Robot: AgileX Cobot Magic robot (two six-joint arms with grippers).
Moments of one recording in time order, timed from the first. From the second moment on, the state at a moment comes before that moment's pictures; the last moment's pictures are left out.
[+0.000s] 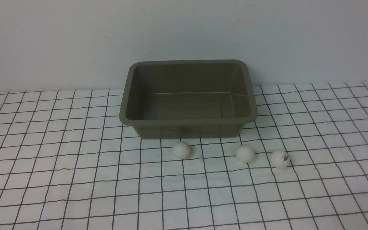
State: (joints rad) right arm 0.04 -0.02 0.03 -0.31 0.37 0.41; left arm 0.06 0.04 0.03 -0.13 0.29 0.04
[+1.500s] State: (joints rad) right arm 0.04 -0.02 0.03 0.00 -0.05 0.61; left arm 0.06 0.04 0.03 -0.13 0.29 0.04
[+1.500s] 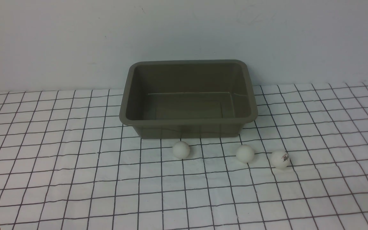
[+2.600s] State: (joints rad) right arm 0.04 -0.01 -0.22 -1.75 -0.64 1.98; left arm 0.06 0.04 0.03 -0.13 0.29 0.04
